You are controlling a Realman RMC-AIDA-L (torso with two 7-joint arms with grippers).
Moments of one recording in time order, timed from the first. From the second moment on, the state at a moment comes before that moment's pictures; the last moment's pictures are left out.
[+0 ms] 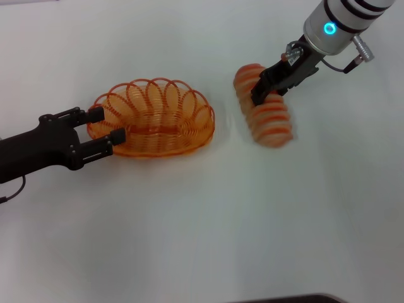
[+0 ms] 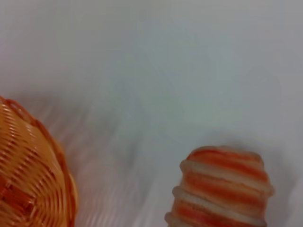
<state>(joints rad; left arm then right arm) -0.44 -2.15 0.40 0.62 2.16 1.59 -1.23 1.06 2.06 -1.00 -0.55 -2.79 -1.26 2.73</state>
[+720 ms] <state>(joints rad) -0.45 -2.15 0.40 0.62 2.14 1.59 -1.24 0.92 2.03 -0.97 -0.80 -2.56 -1.28 2.58</state>
